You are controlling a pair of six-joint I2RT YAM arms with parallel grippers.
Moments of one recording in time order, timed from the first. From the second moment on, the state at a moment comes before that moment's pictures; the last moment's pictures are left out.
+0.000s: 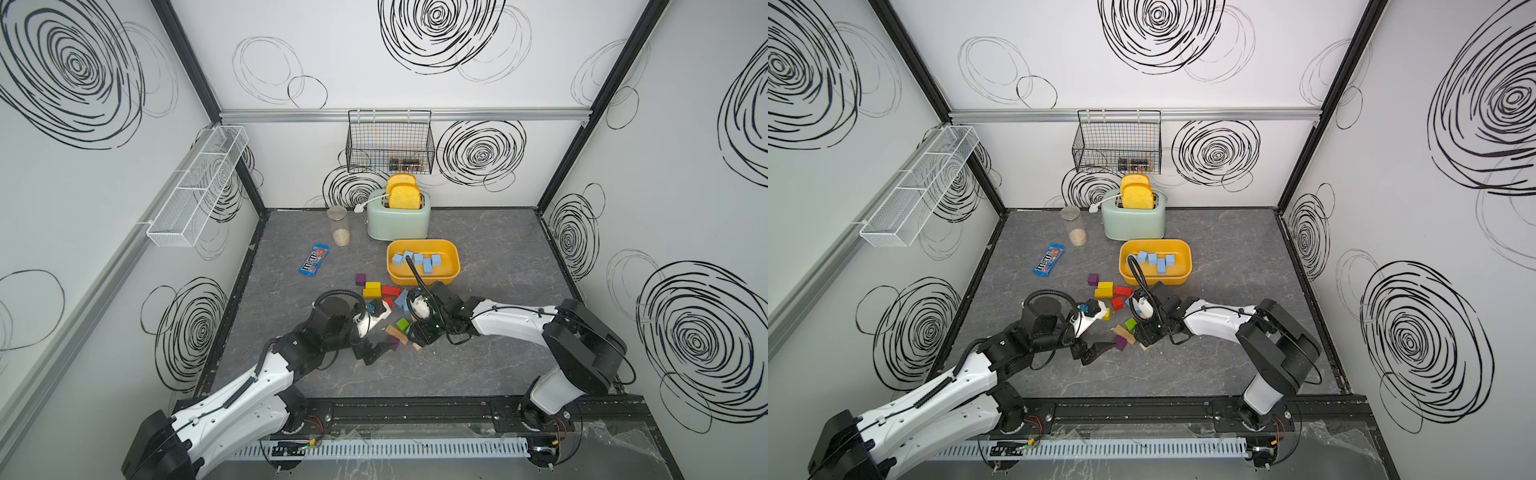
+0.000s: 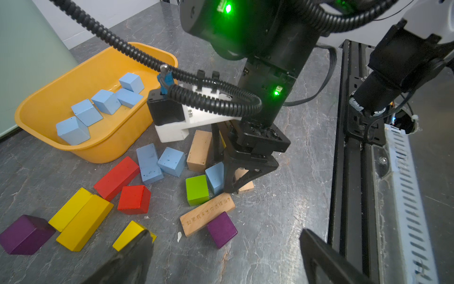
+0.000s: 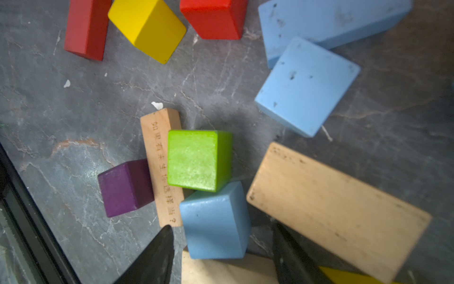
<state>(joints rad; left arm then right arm) -0.66 0.85 0.46 -0.19 0.40 0.19 0.84 1.61 0.80 -0.26 -0.24 0.23</state>
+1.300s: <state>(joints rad) -0.67 0.86 0.46 -0.19 0.40 0.19 0.84 1.62 0.82 -0.23 -0.20 0.25</state>
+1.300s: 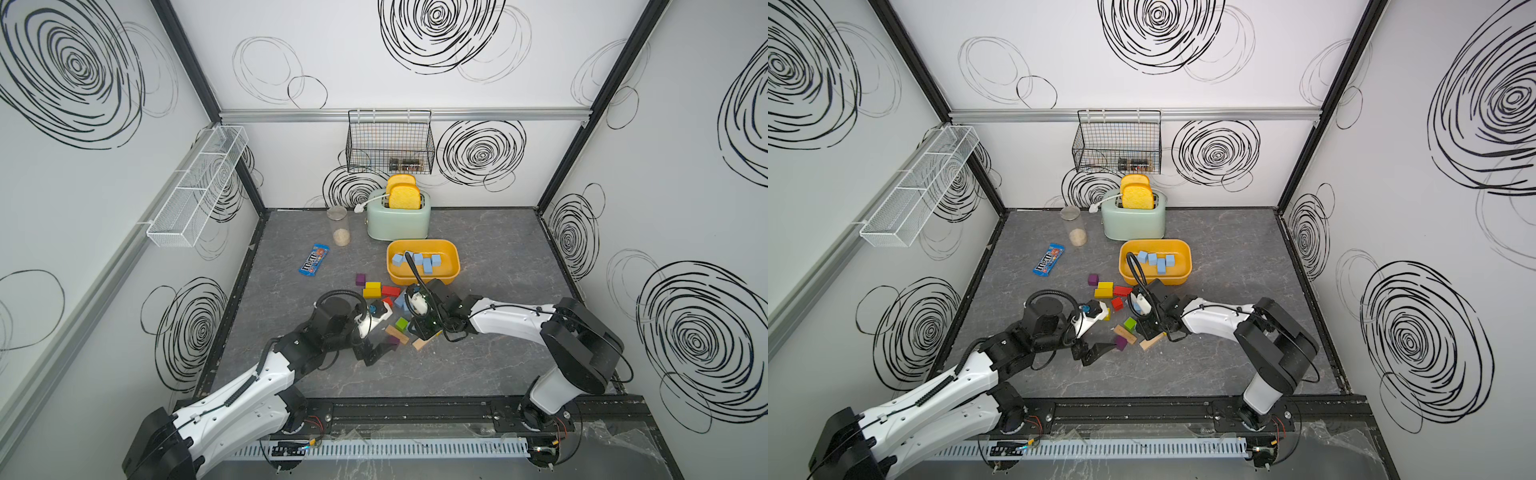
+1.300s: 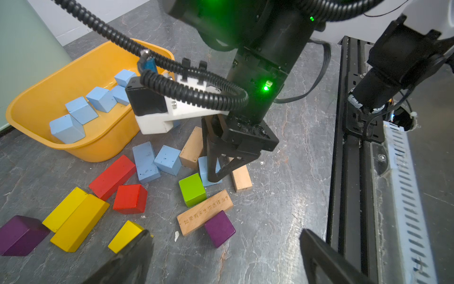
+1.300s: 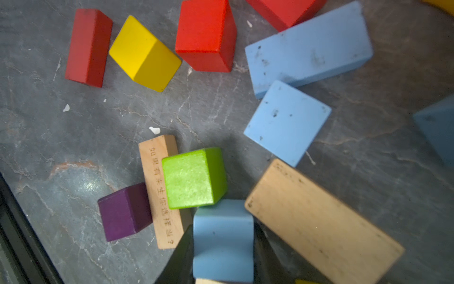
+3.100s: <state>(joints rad) -0.60 1.07 0.68 -0.04 0.49 0.28 0.56 1.31 0.99 -0.24 -0.08 0.16</state>
